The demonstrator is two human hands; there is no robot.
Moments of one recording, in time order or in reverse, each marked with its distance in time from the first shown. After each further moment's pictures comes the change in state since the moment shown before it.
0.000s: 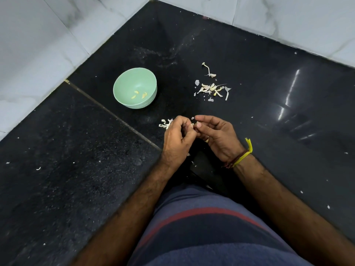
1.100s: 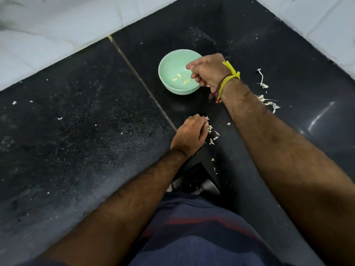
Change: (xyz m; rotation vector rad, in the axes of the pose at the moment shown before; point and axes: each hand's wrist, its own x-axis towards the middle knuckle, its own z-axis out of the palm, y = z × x) left_hand 0.017 -0.081 -0.010 0.381 0.108 0.080; right_hand 0.151 -0.031 0.170 -0.998 0.012 0.063
